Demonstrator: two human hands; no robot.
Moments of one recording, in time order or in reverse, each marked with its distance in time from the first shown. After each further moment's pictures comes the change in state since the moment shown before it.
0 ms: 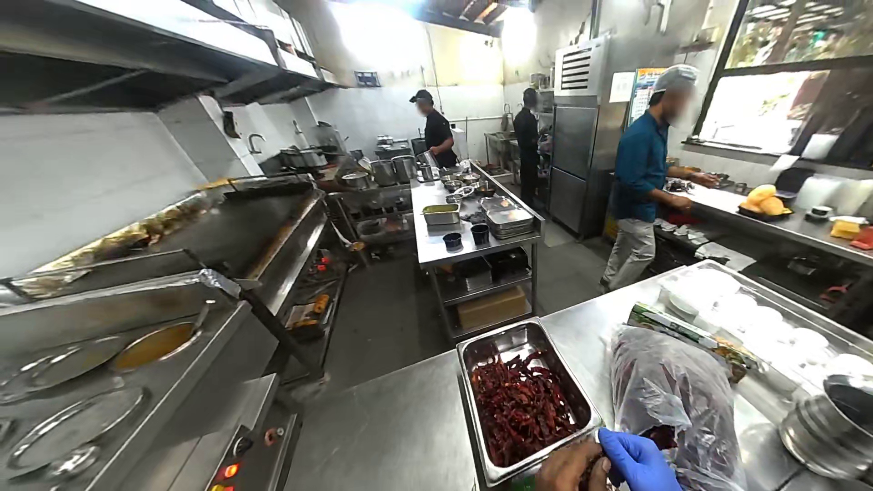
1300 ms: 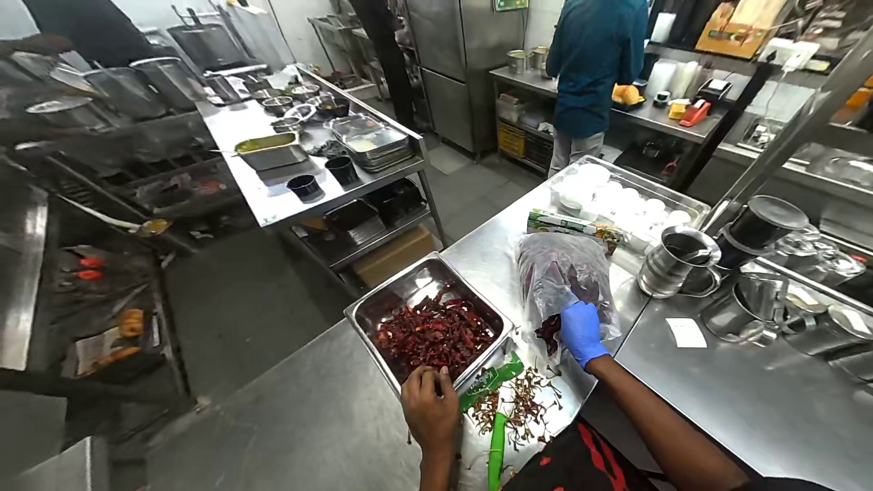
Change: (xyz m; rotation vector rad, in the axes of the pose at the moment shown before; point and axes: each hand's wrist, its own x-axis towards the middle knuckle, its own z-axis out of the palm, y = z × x) left_hand -0.005 -0.184 -0.002 0.612 0.193 0.039; right_hand 0.029 0.134 -0.060 -1.324 0.286 0.480
